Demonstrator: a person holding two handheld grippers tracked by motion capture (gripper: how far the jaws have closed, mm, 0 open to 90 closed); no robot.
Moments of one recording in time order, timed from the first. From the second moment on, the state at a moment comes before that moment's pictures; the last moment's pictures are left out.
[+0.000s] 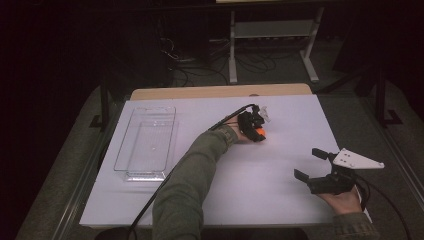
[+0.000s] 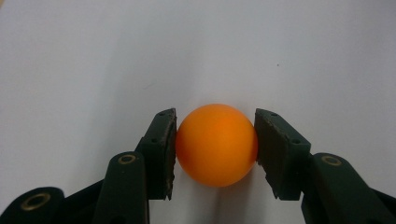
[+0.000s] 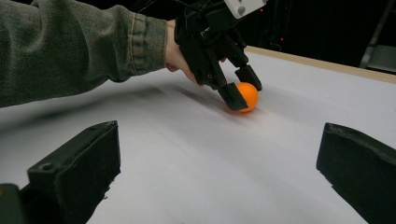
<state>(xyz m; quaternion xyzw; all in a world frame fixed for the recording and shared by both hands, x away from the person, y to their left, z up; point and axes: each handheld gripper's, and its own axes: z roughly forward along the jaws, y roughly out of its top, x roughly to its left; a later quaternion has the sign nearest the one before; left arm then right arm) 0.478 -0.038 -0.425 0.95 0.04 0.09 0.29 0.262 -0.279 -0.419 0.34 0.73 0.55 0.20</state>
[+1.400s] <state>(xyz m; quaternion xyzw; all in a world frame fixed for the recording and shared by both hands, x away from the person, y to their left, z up) 0.459 -0.028 -0.378 0.95 0.02 0.11 0.30 0.262 -0.277 -0.421 0.34 0.74 0.55 0.20</state>
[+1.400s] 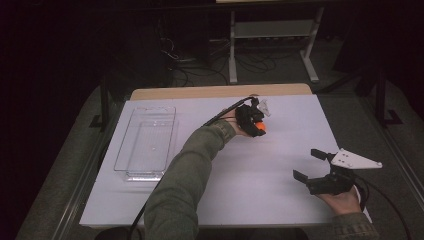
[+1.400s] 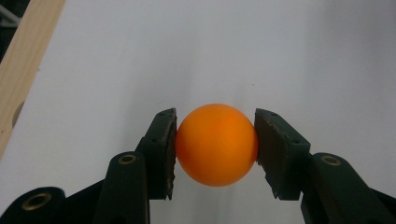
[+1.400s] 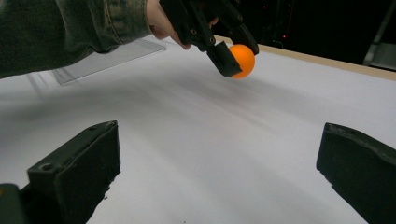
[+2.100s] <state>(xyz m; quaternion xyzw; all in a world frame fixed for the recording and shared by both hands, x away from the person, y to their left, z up) 0.446 -0.018 -0.355 0.95 0.01 0.11 0.30 0.267 -0.275 -0.424 0.34 0.74 0.54 0.19</state>
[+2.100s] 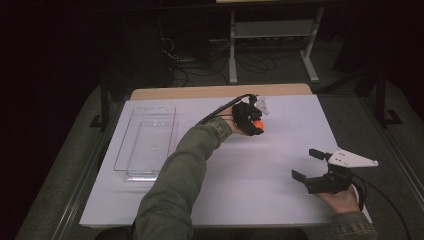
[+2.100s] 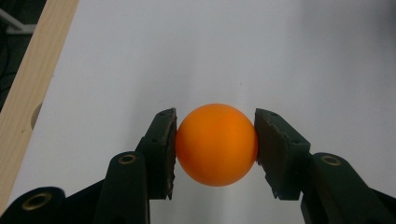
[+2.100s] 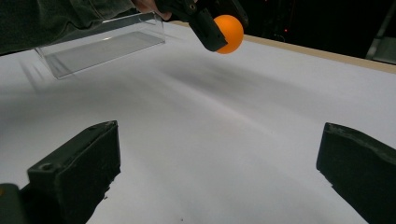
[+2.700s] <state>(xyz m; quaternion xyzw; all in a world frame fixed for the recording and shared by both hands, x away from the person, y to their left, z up) 0.437 -0.001 -0.337 0.95 0.01 0.12 0.30 0.267 -0.275 -0.424 0.34 0.74 0.54 0.19</state>
